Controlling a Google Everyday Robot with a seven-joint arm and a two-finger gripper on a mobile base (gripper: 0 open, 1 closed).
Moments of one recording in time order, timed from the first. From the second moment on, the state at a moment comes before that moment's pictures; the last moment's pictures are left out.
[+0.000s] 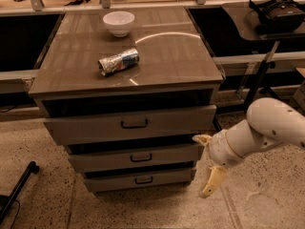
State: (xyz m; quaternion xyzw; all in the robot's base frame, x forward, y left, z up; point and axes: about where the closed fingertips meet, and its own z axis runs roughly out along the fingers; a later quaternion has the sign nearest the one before) arm 0.442 -0.143 0.651 -0.64 0.70 0.21 0.22
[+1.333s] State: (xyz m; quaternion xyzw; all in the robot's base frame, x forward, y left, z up) arm 0.447 -0.114 0.467 -0.68 0.63 0.28 0.25
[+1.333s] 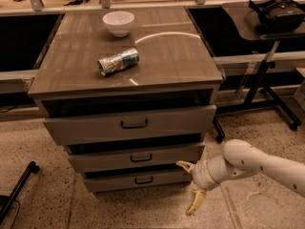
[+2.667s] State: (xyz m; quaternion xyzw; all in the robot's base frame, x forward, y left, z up) arm 0.497 -0.145 0.354 -0.70 0.65 0.19 0.21
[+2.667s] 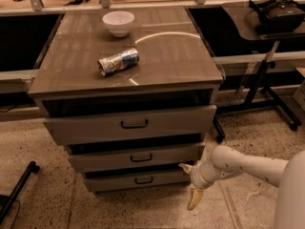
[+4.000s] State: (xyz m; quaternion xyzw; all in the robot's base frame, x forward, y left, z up) arm 0.539 -0.150 0.227 -0.73 0.64 0.14 0.17
